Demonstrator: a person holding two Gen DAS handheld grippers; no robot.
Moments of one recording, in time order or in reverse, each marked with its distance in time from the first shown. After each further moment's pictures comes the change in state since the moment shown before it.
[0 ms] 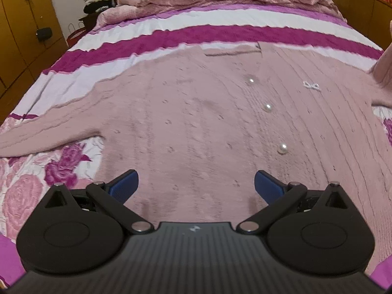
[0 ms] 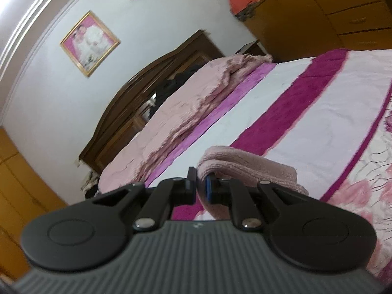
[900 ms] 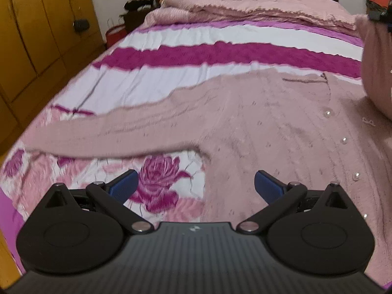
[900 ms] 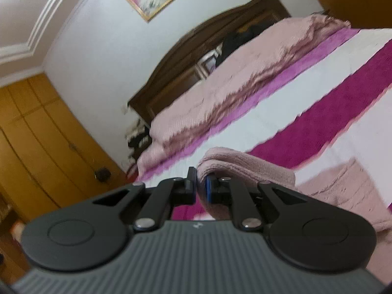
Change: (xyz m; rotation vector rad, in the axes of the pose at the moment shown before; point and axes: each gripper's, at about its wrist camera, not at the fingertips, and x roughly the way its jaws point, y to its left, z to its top) left arm -0.018 0.121 0.011 -0.129 -0.018 0.113; right arm 0.051 0.191 -0.141 -0.137 0.191 0.213
